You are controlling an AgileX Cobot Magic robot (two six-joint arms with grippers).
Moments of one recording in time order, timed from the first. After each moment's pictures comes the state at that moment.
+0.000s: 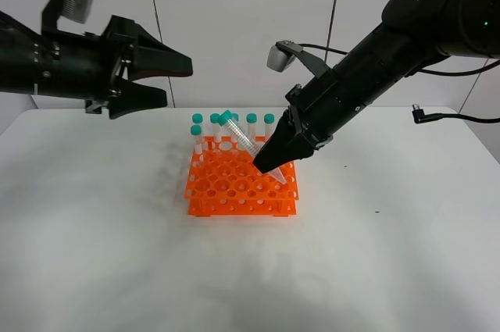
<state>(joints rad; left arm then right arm) -0.20 1.41 -0.94 -1.32 0.68 0.76 0.39 1.74 -1.32 0.82 1.08 -1.03</state>
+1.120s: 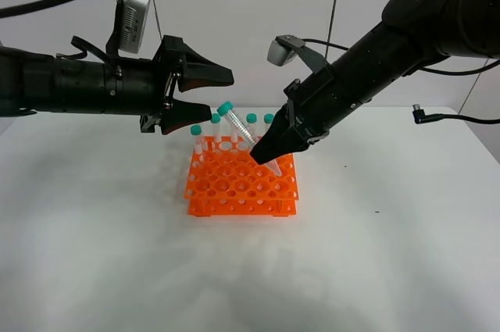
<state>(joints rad) -0.28 1.59 -0.94 -1.61 0.67 0.93 0.39 1.74 -1.32 0.83 1.02 -1.01</state>
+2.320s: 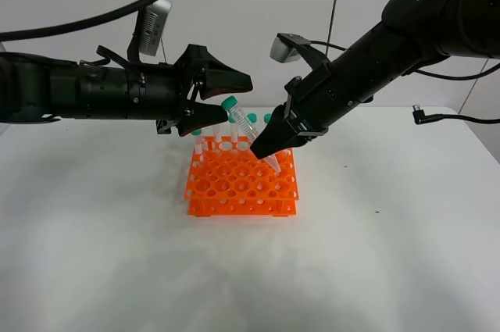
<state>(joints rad) -0.37 1.60 -0.94 -1.70 0.58 1.04 0.39 1.74 -1.32 0.82 0.97 -0.90</state>
